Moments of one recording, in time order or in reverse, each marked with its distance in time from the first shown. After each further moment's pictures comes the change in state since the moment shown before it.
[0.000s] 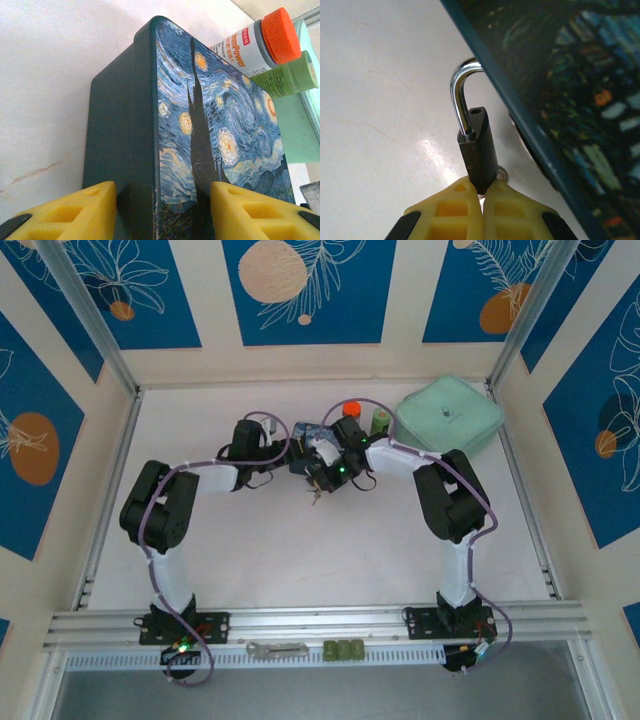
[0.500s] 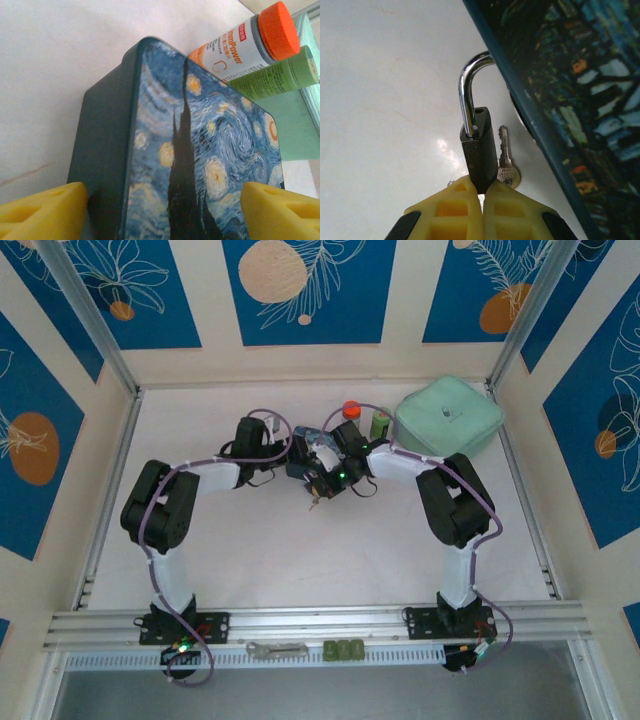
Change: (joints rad) left arm -0.005 0.000 0.038 -0.057 -0.008 0.012; right arm 0.029 -0.045 -0.074 0.034 -0.021 0.055
